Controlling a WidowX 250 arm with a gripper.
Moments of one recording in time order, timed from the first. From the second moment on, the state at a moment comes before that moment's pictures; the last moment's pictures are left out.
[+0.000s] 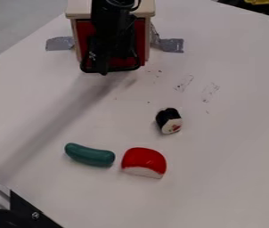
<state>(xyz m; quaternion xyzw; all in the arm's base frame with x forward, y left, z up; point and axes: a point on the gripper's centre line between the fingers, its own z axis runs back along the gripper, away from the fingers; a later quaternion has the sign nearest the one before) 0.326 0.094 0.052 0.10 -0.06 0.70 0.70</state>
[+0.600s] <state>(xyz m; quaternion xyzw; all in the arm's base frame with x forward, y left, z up) 0.350 0.104 0.021 0.12 -0.01 0.72 0.68</state>
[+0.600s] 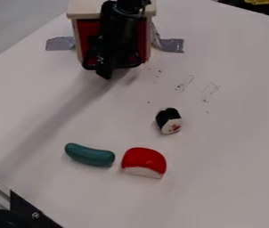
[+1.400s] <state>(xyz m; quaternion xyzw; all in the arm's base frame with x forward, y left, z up) 0.320 0.101 0.019 0.09 0.00 0.72 0.68</state>
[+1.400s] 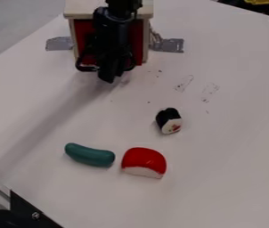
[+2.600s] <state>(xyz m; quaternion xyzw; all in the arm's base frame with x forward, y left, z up) 0.261 0.089 0.019 0.08 0.04 0.71 0.69</state>
